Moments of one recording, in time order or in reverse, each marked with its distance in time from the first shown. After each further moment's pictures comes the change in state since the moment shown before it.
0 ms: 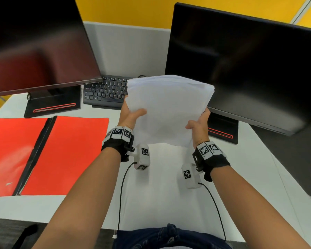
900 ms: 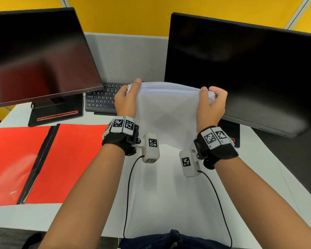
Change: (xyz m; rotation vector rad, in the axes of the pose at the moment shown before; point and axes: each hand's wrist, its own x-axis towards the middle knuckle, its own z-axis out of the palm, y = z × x) left_hand 0.012 0.059 0.026 -0.017 0.295 0.110; right_hand 0.019 -0.066 0.021 -0.121 0.467 -0.250
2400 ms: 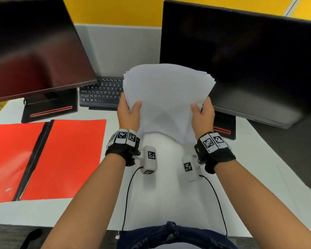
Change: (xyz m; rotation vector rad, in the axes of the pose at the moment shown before) left_hand -0.027 -0.049 -0.009 0.180 -0.075 0.141; right_hand -0.006 0.042 -0.024 -0.147 -0.282 0.032
